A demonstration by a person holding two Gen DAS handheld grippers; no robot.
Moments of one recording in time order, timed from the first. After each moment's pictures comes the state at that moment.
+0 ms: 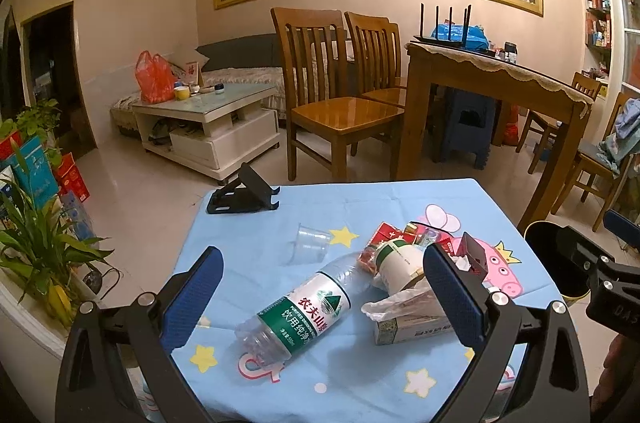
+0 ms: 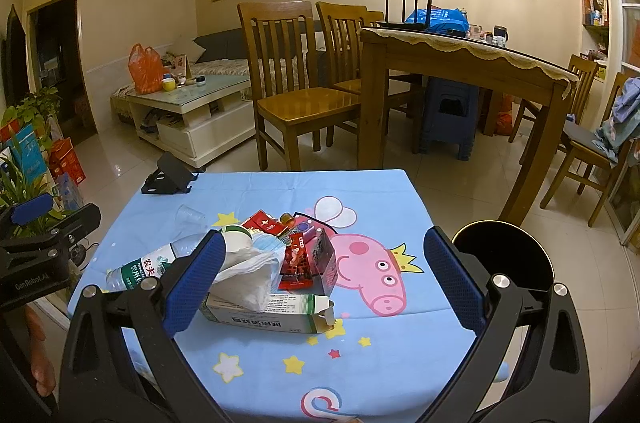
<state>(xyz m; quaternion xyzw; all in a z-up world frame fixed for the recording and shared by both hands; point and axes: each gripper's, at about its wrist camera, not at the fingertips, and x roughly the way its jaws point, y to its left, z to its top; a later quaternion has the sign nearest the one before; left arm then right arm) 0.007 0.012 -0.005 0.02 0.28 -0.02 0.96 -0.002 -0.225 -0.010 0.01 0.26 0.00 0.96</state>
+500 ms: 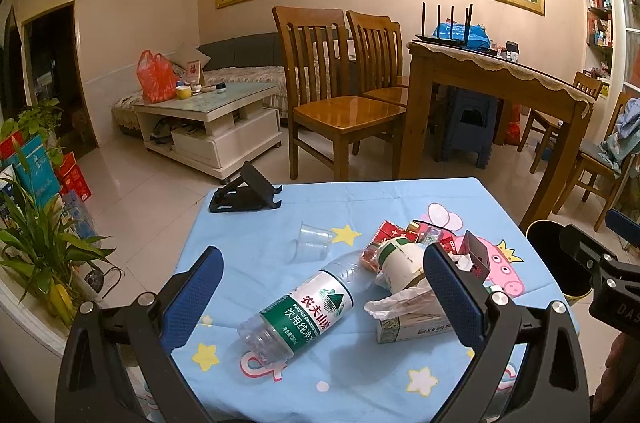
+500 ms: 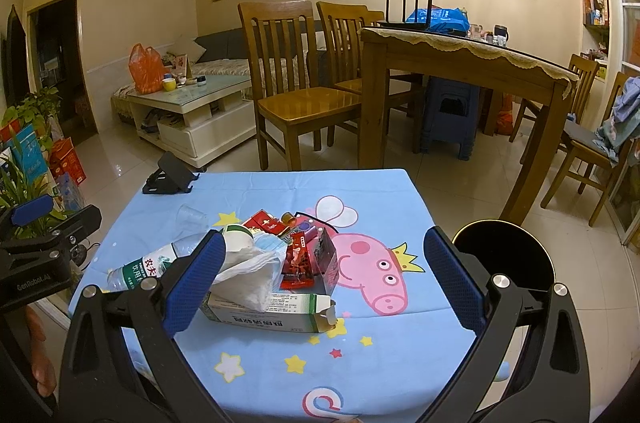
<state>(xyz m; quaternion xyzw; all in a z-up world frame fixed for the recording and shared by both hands) 0.006 0.014 -0.007 0.02 0.28 -0.02 0.96 -0.002 -0.225 -0.010 0.01 0.26 0.00 0.96</state>
